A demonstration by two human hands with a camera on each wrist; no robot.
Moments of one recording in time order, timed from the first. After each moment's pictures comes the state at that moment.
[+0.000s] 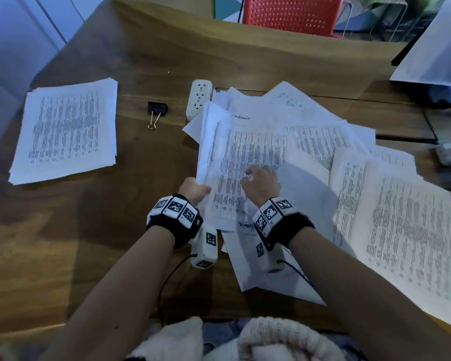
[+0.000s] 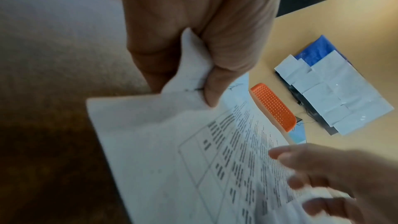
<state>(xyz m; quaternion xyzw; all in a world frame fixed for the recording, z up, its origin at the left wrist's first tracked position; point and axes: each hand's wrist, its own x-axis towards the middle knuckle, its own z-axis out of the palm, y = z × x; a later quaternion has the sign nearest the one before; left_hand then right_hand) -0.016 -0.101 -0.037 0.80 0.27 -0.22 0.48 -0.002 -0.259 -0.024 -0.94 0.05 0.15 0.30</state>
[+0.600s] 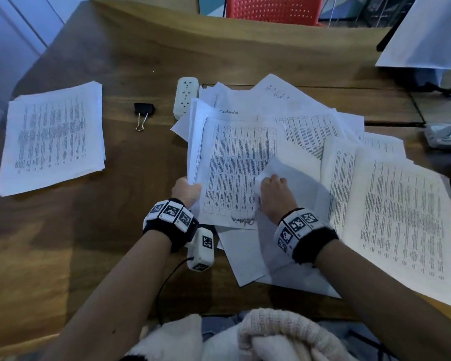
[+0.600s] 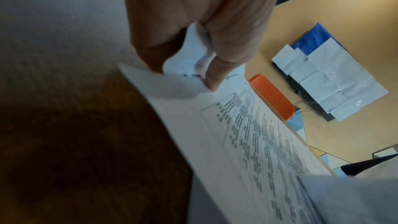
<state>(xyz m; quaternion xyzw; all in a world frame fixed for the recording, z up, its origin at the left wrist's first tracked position) -0.018 -0.110 -0.039 0.81 0.31 -0.19 0.46 -0.033 -0.302 -0.019 -0.98 -0.08 0.16 0.06</state>
